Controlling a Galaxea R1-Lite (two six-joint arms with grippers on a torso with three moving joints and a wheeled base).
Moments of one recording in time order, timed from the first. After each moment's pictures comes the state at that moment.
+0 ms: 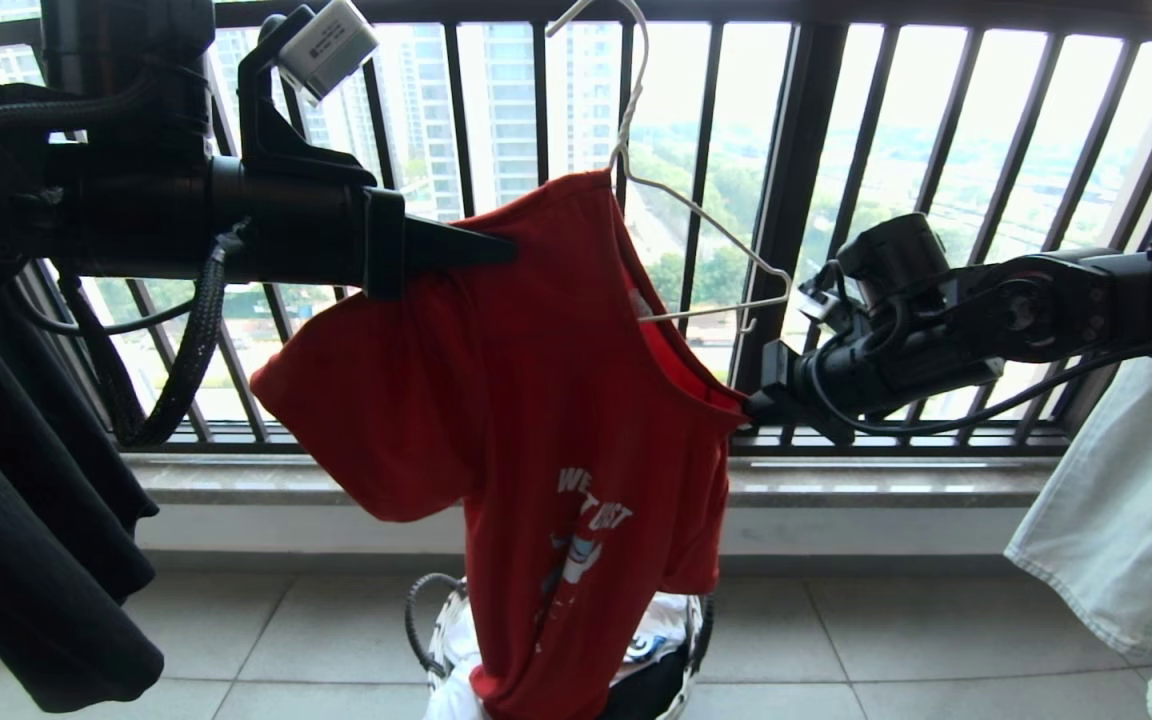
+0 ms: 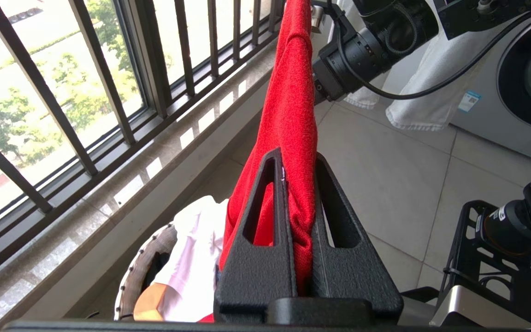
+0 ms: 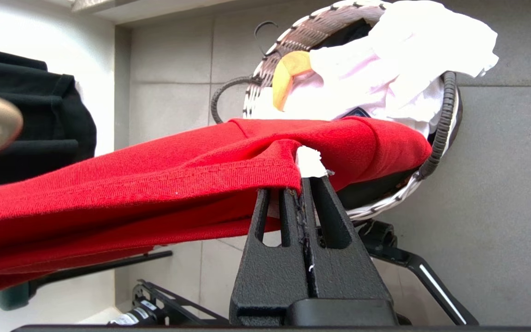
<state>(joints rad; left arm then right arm) -0.35 1.63 -1.53 0.10 -0.73 0.07 0.25 1.97 -1.58 0.37 0.42 0.57</state>
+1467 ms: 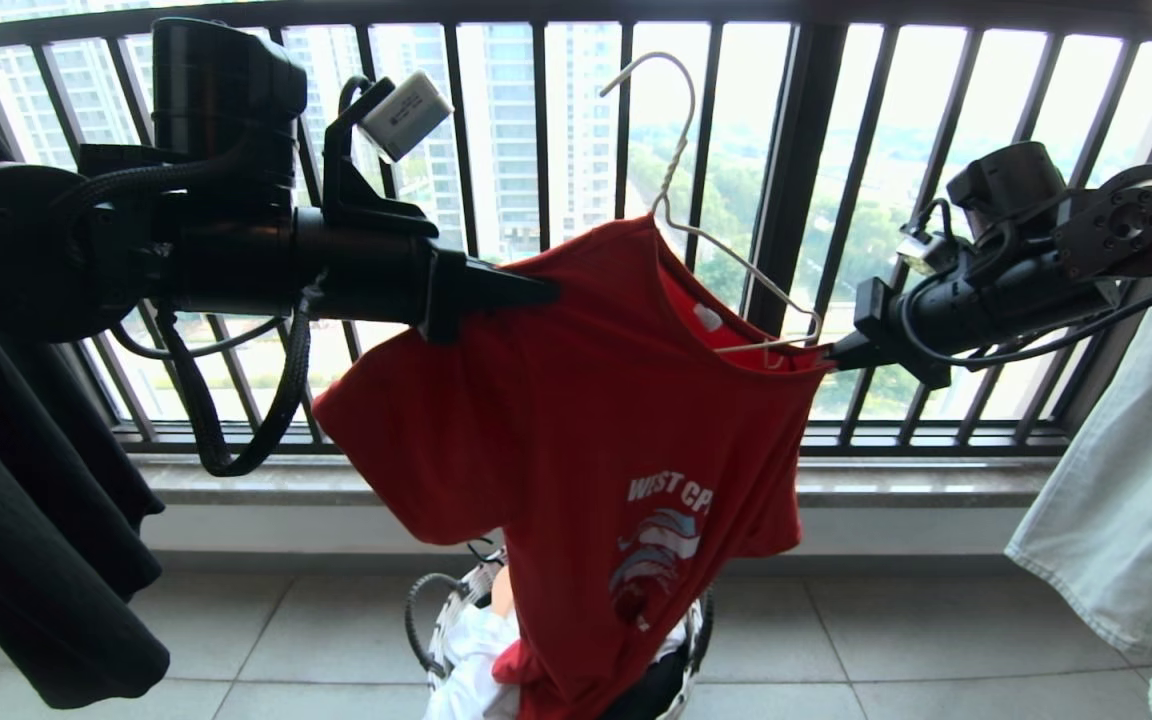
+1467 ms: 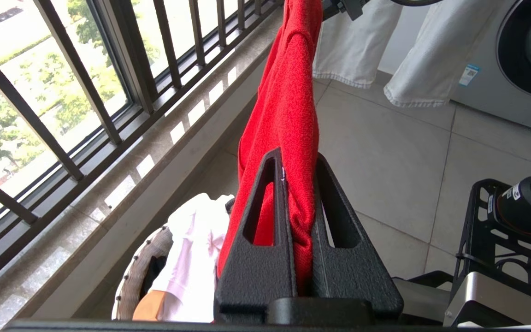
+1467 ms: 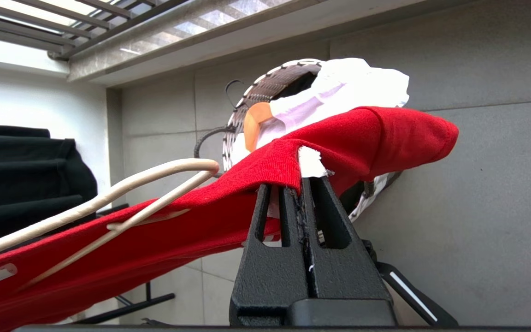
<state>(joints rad) -0.41 1.70 -1.50 0.04 -0.72 0.13 0.06 1.98 -1.83 0.61 0.43 0.53</state>
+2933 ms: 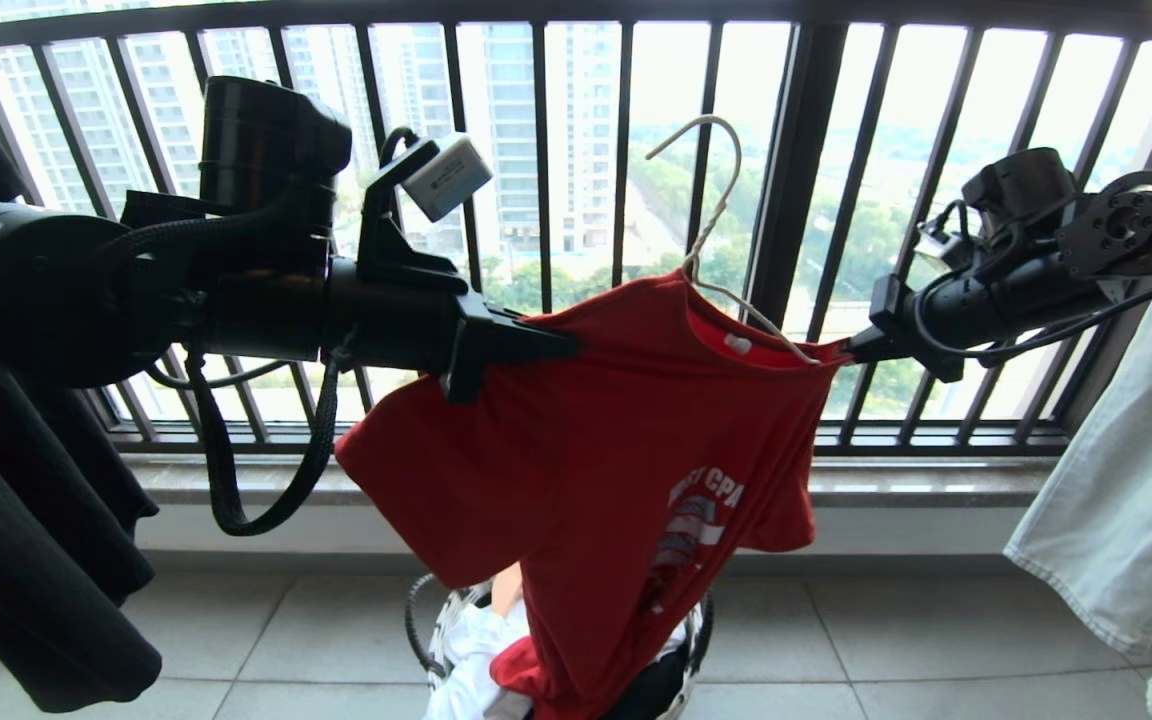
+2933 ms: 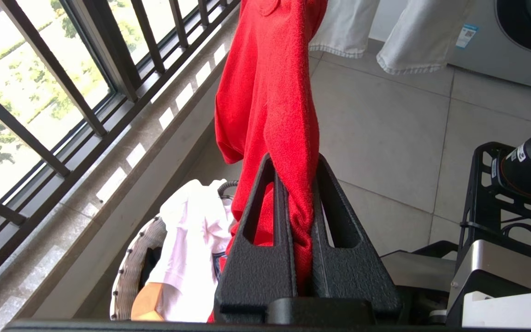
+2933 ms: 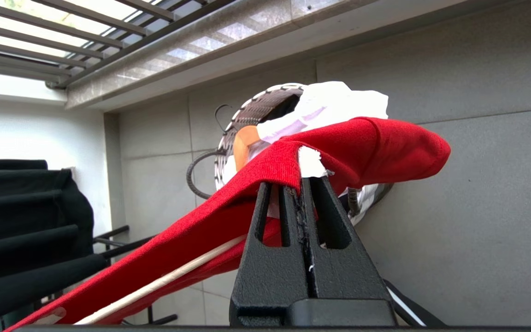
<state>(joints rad) -0.46 1.70 -1.42 0.04 -0.71 0.23 0.00 2.03 -1.90 0.61 0.42 0.53</state>
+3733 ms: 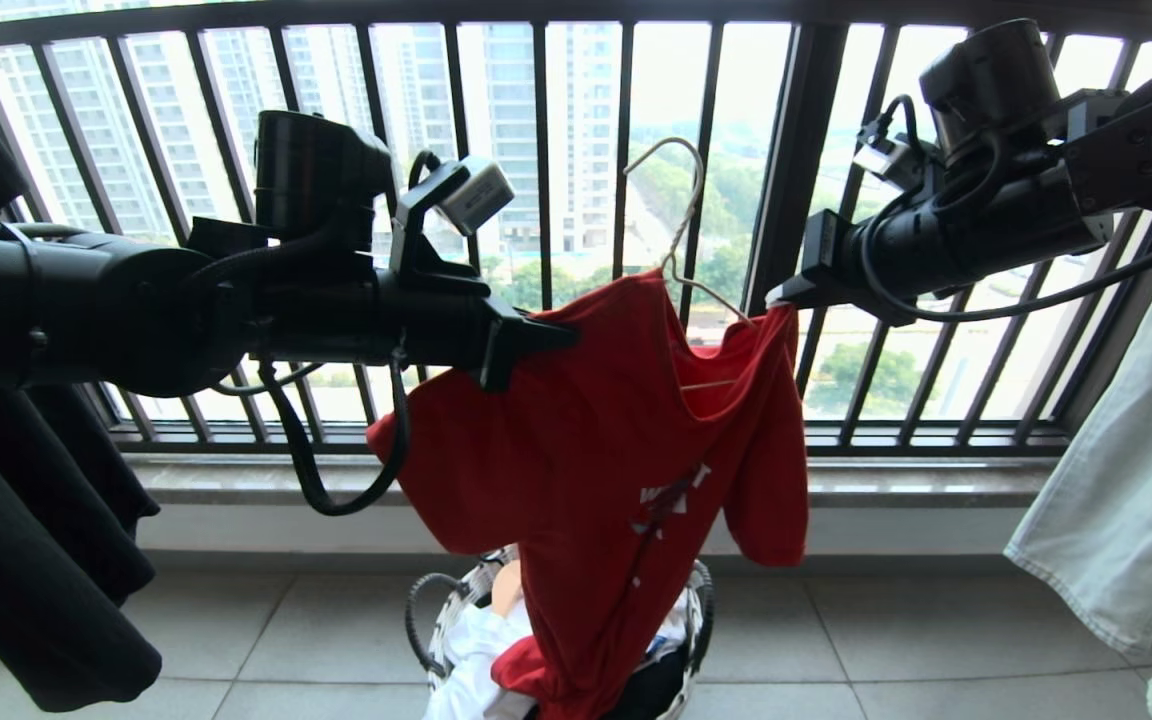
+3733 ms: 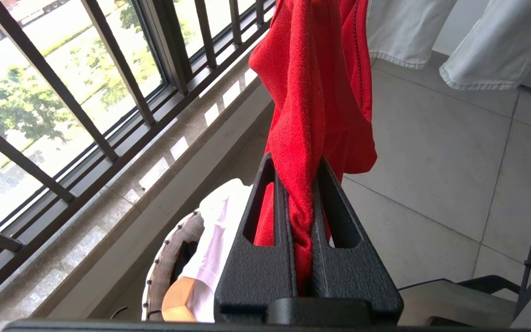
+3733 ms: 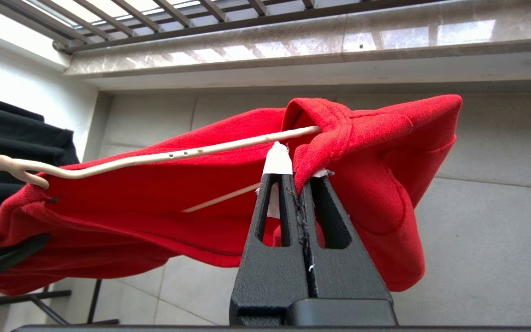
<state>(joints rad) -0.46 1.77 -1.43 -0.06 -0.57 0.19 0.29 1.91 -1.97 0.63 0.19 0.47</state>
